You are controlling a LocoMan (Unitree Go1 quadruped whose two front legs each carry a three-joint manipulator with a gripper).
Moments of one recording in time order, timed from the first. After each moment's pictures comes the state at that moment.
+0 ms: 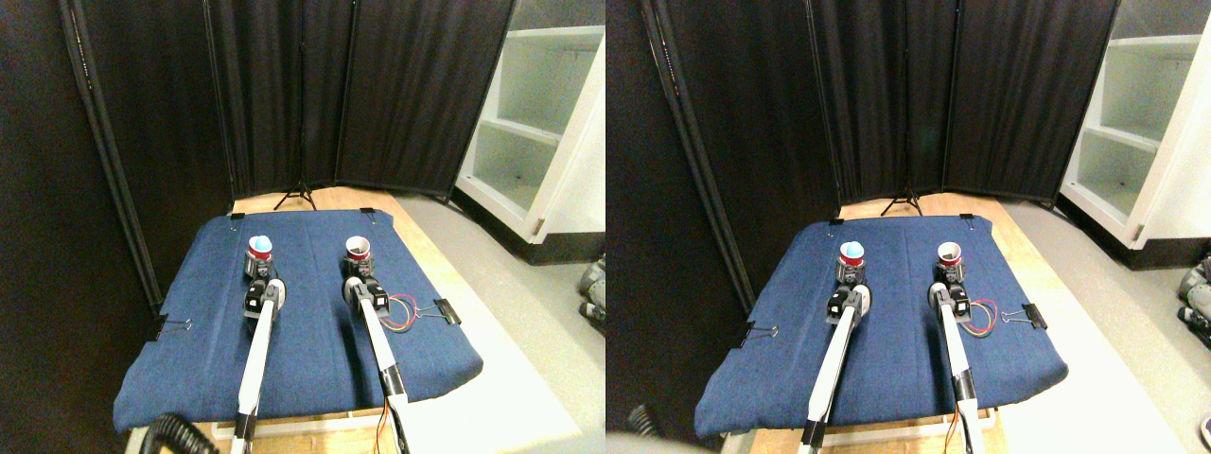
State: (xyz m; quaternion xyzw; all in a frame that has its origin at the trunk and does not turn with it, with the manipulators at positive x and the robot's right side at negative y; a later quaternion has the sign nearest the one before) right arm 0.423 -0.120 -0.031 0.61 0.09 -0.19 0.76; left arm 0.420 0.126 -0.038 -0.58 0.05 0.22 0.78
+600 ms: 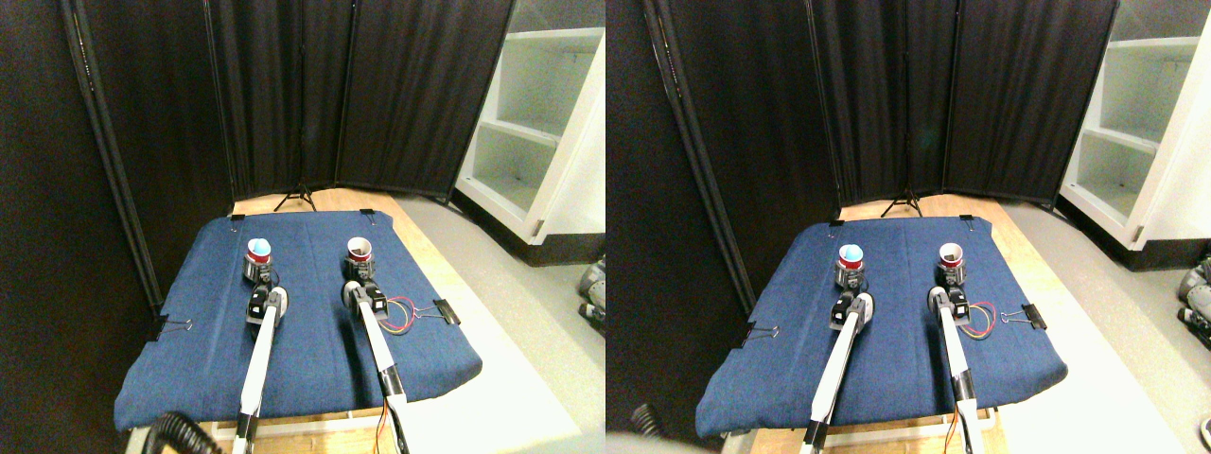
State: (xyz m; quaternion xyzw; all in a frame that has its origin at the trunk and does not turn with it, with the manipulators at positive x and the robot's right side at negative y) right arm 0.424 -0.124 -0.044 0.62 0.07 -0.21 0.75; left arm 0.421 0.130 -0.047 -0.58 0.01 0.24 0.78
